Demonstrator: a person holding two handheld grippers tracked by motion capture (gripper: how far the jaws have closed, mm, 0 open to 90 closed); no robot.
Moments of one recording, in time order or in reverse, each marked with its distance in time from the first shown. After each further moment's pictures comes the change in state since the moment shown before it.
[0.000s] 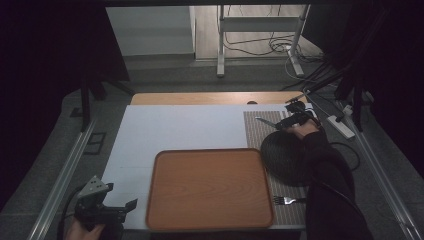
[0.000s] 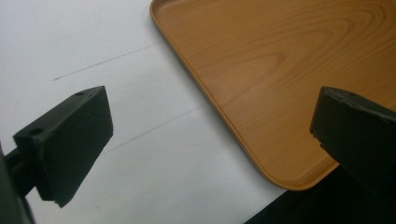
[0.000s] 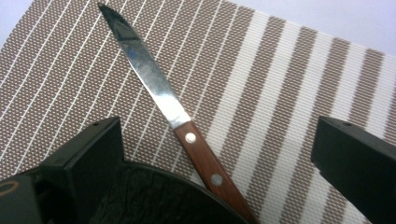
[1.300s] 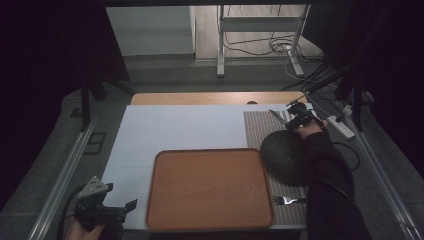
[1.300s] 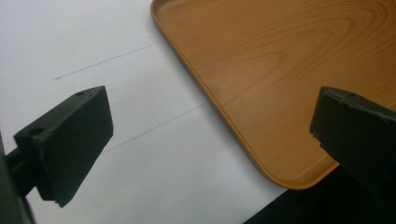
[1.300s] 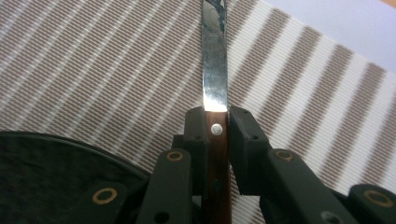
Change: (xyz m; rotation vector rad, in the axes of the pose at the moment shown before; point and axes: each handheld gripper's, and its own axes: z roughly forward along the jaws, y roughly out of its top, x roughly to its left) left arm -0.001 0.000 0.000 0.001 0.005 0.002; right arm -0.019 -0.006 0.007 0.024 -0.005 -0.179
